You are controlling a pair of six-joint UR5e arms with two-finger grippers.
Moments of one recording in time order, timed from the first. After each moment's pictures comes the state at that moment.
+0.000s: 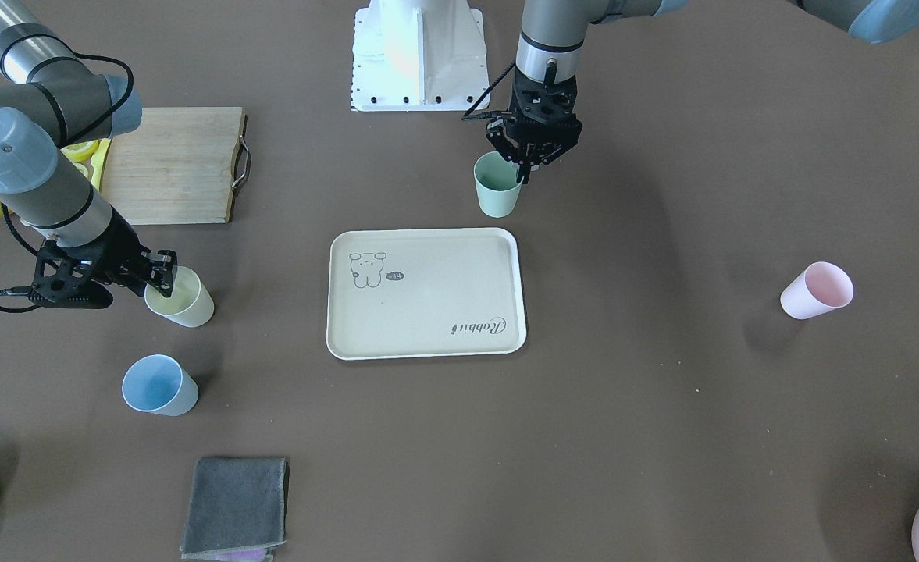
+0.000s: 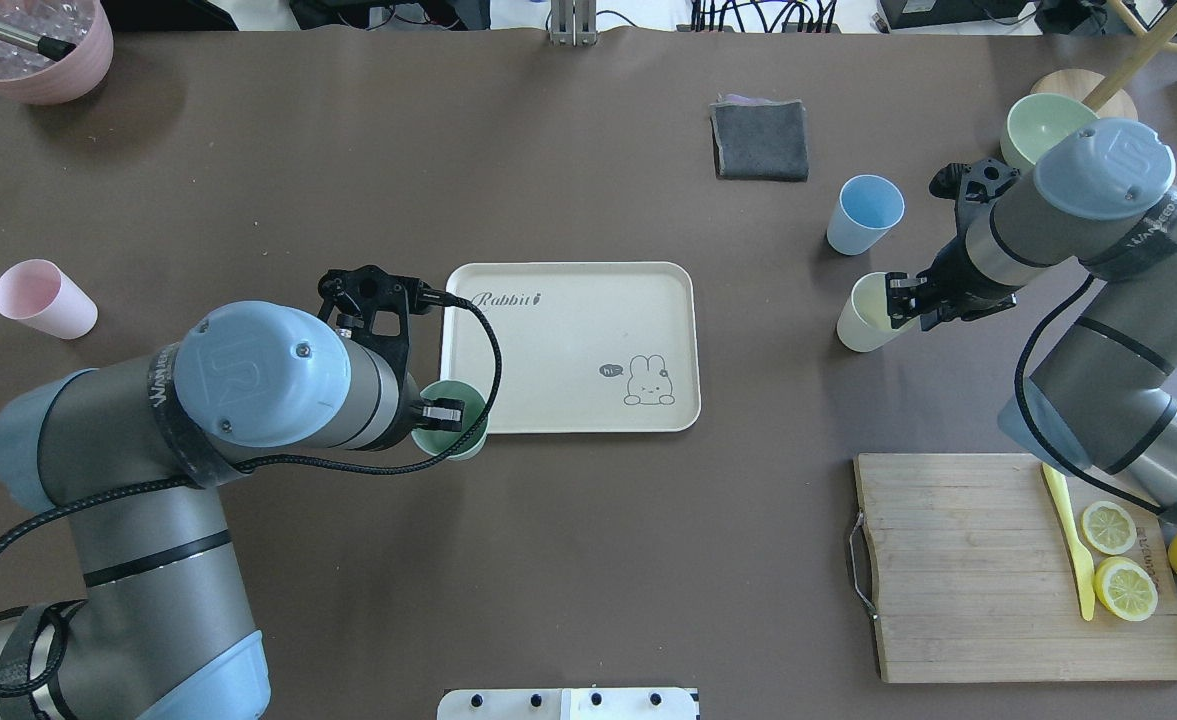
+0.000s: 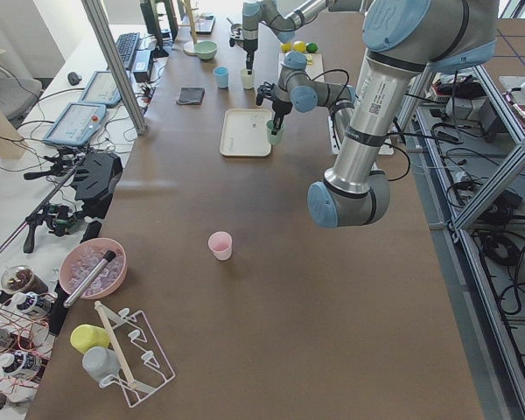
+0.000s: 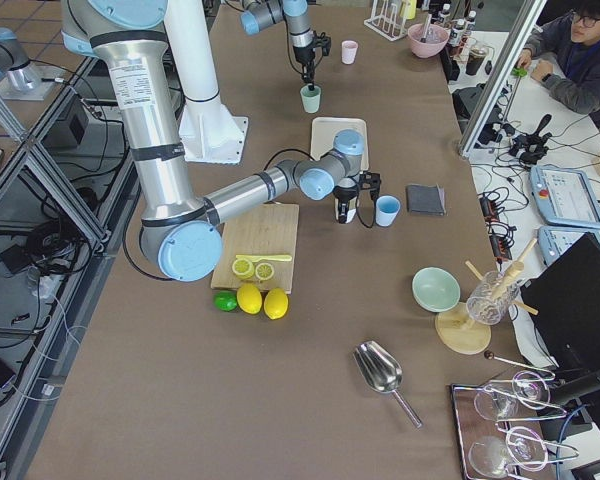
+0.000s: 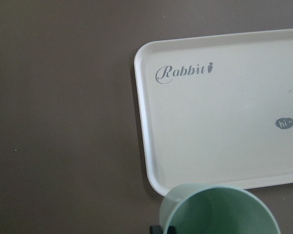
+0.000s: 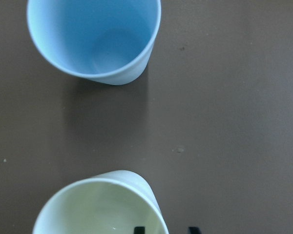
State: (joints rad) left arm -0.44 -2.08 -2.02 -1.47 -1.68 -1.16; right arm 0.85 -1.33 1.70 -1.30 2.10 0.99
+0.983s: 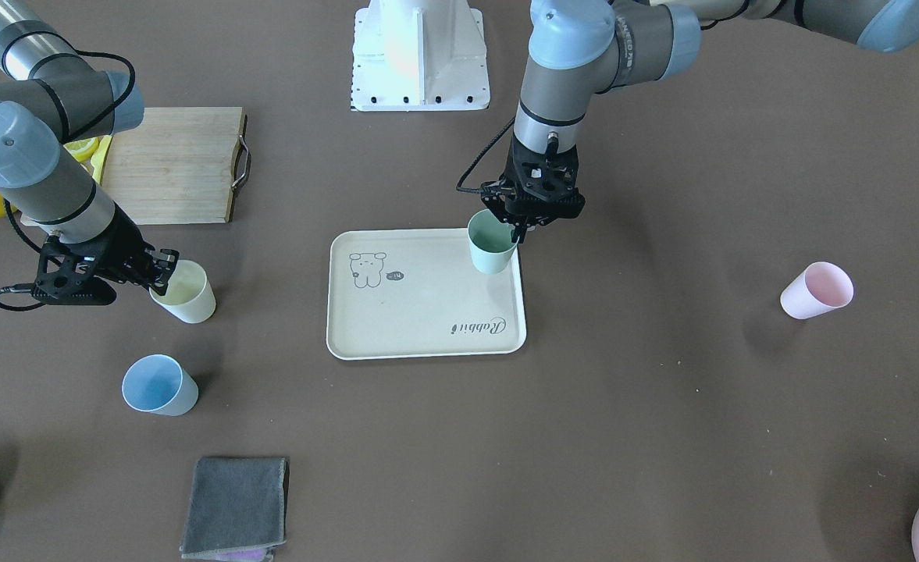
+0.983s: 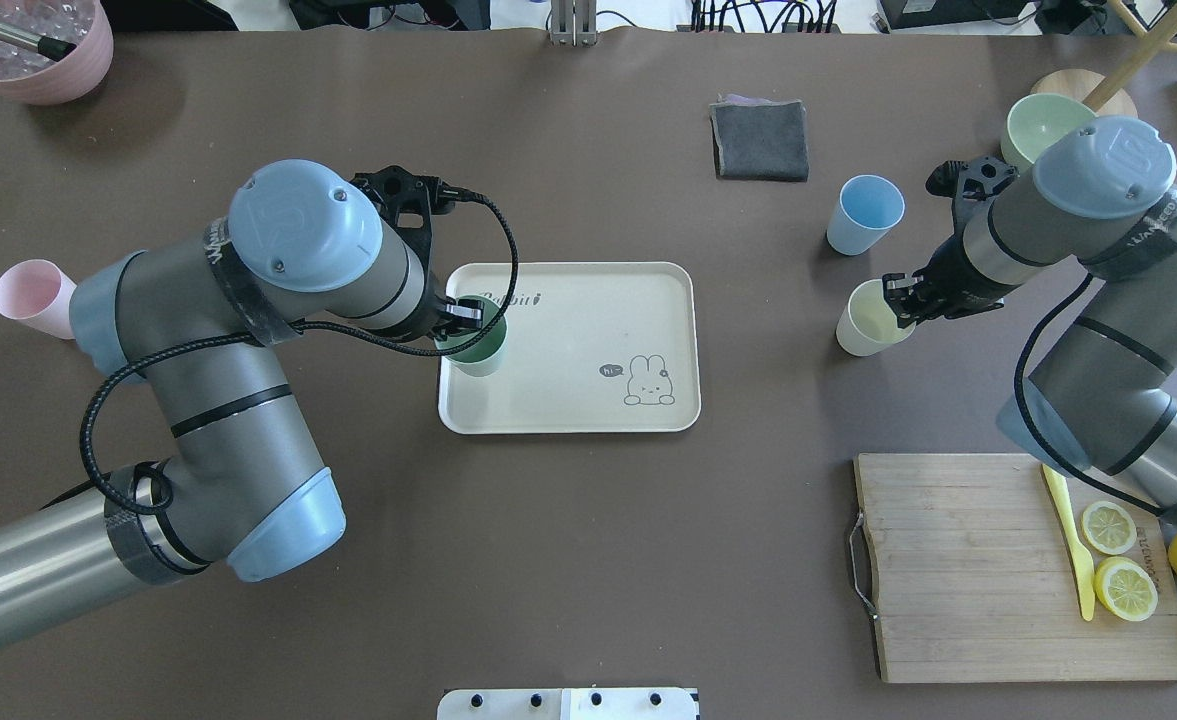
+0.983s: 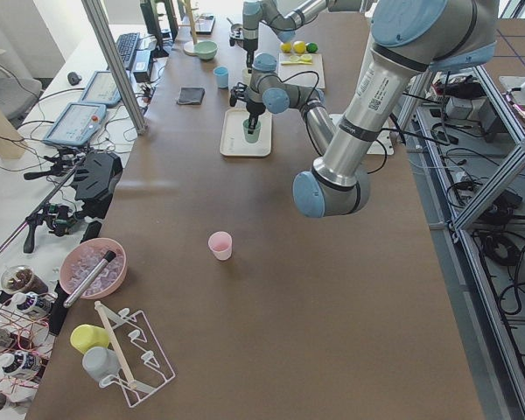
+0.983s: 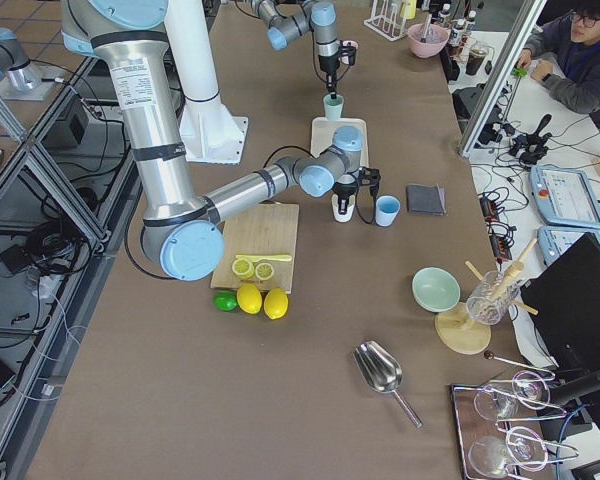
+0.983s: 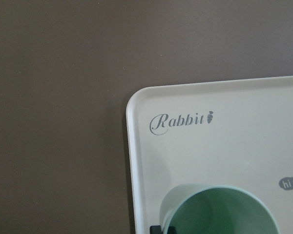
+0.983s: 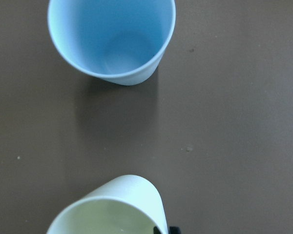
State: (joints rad) left arm -0.59 -2.18 -1.78 -1.61 -1.81 -1.10; right arm 0.85 -1.33 1.71 -1.30 2.10 0.99
